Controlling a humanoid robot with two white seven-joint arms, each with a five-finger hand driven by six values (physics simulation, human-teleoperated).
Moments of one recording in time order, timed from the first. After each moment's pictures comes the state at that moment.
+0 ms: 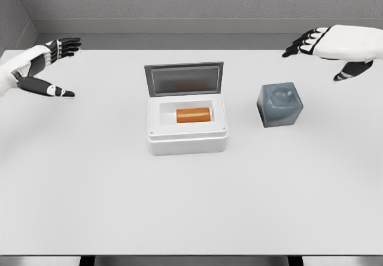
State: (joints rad) left arm -0.69 0.78 -0.59 -1.02 0.56 -0.39 -0.61; right arm -0.94 -0.97 0.74 -1.40 0.27 -0.61 0.61
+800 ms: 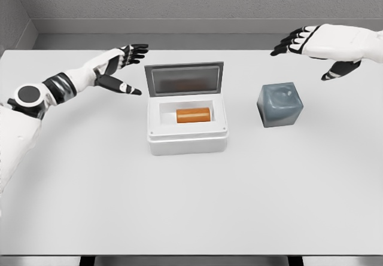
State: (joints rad) left arm -0.77 0.41 -0.59 -0.82 0.39 -0.26 -0.61; right arm -0.92 -0.92 0.71 -1.42 0.27 -0.61 0.61
